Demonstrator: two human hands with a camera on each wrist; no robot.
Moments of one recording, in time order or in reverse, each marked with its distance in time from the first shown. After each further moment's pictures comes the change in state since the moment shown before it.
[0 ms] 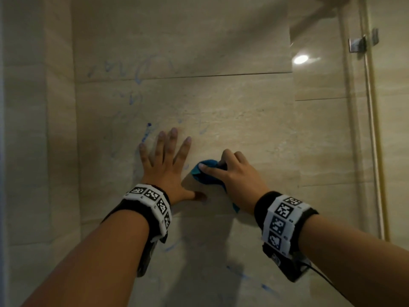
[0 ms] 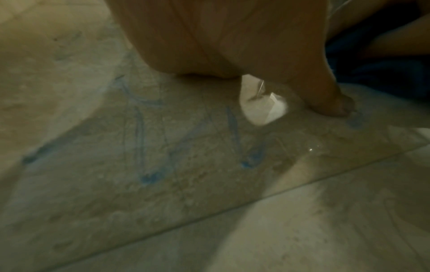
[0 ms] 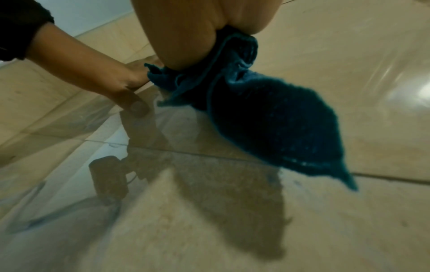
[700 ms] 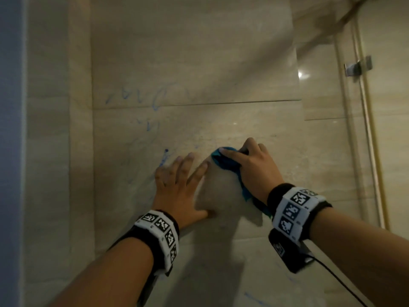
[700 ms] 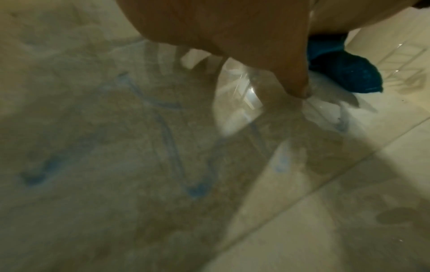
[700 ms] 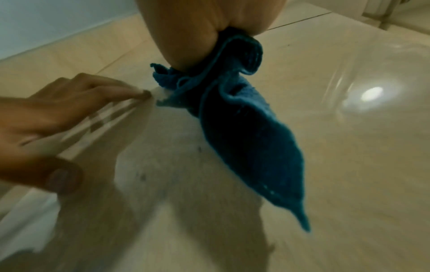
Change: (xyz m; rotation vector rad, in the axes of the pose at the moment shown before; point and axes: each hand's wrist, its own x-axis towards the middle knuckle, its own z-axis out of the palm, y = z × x) left_hand 0.006 -0.022 -0.004 0.051 0.140 0.114; right_hand 0.065 0.016 -0.026 -0.004 -0.025 0.254
